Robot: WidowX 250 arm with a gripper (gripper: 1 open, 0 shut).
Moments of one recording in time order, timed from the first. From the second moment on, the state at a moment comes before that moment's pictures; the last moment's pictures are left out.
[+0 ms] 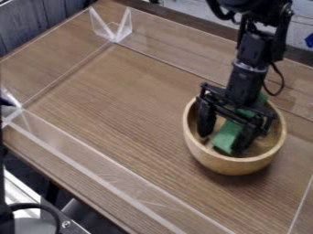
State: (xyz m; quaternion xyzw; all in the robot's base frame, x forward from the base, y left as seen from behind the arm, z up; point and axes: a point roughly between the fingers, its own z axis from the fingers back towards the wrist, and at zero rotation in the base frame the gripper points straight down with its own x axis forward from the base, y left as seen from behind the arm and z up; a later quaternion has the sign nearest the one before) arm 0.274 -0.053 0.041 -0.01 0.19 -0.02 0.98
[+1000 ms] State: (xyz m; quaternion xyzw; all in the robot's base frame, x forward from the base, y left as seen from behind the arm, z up) arm 0.276 -0.015 0.082 -0.01 0.12 -0.04 0.99
